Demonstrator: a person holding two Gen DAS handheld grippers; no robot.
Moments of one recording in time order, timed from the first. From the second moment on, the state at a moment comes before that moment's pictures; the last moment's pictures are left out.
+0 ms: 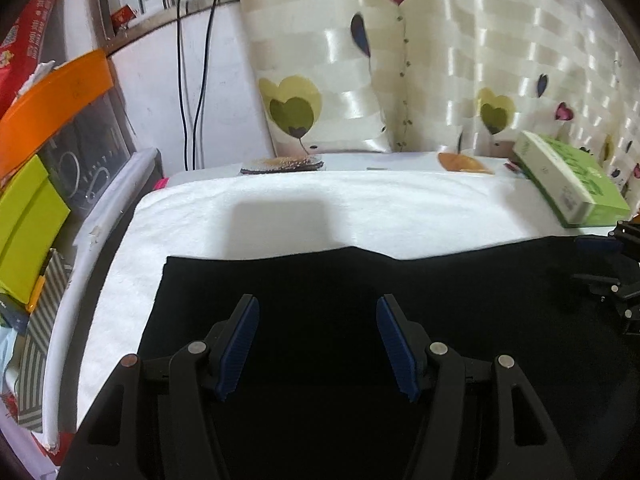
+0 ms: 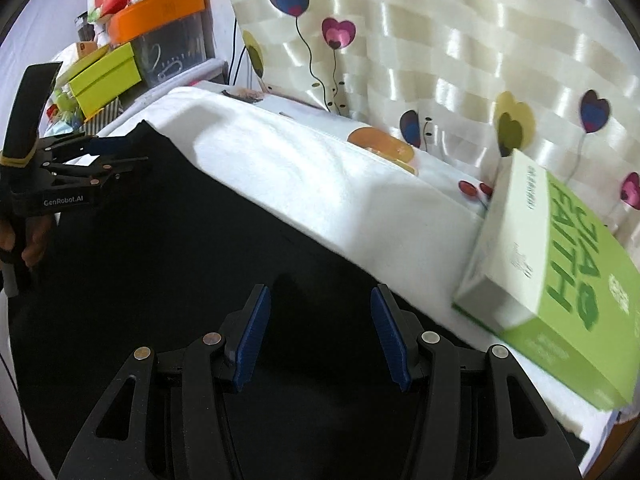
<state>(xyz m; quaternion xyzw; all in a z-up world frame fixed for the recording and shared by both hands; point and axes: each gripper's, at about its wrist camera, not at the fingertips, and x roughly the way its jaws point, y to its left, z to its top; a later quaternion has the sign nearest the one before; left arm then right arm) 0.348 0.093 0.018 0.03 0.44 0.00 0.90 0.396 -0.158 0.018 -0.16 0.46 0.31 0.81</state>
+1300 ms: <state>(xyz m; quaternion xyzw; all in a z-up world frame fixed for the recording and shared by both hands) 0.200 0.085 0.071 -0.07 0.33 -0.04 0.94 0.190 -0.196 0.084 -0.17 0.35 0.32 0.87</state>
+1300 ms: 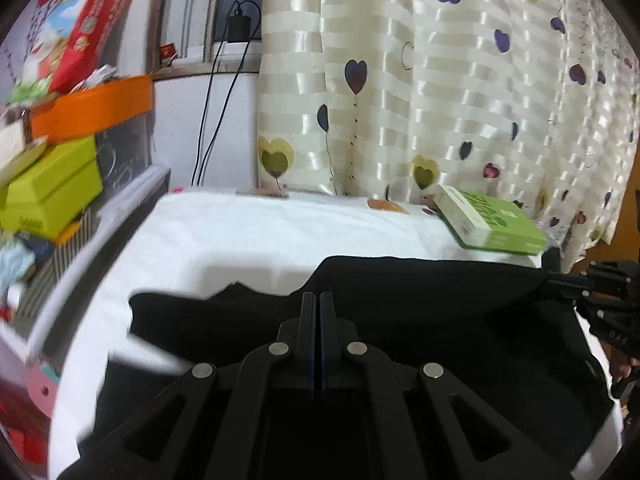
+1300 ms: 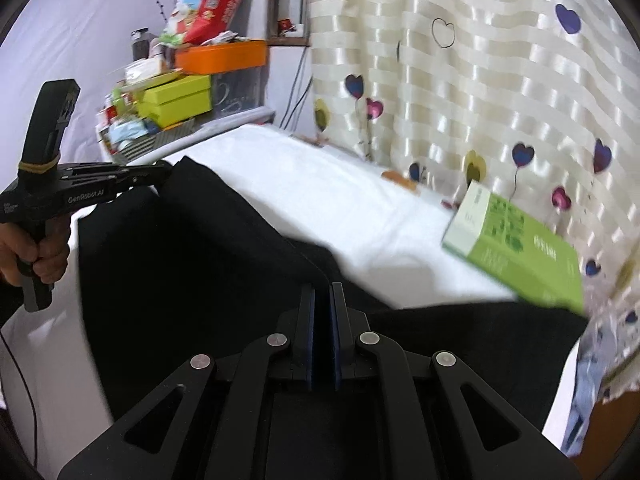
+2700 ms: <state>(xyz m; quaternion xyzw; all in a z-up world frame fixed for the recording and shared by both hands) 0.123 0.086 0.014 -0.03 0.39 0.11 0.91 0.070 -0.370 0.037 0.16 0.40 0.13 0.89</state>
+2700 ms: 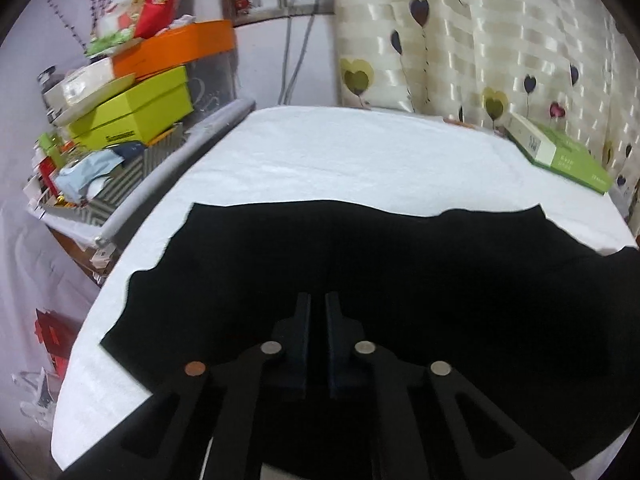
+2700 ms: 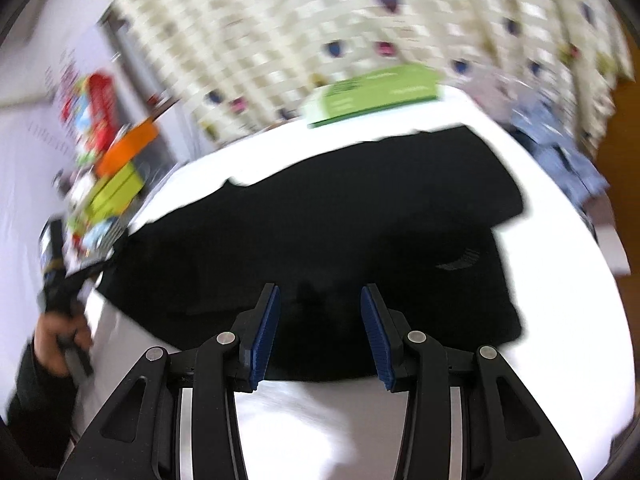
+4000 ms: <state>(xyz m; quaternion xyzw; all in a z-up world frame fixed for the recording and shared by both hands) 0.120 0.156 0.007 -0.24 0.41 0.16 0.86 0.127 -0.429 0.025 0.32 0.39 0.03 0.86</state>
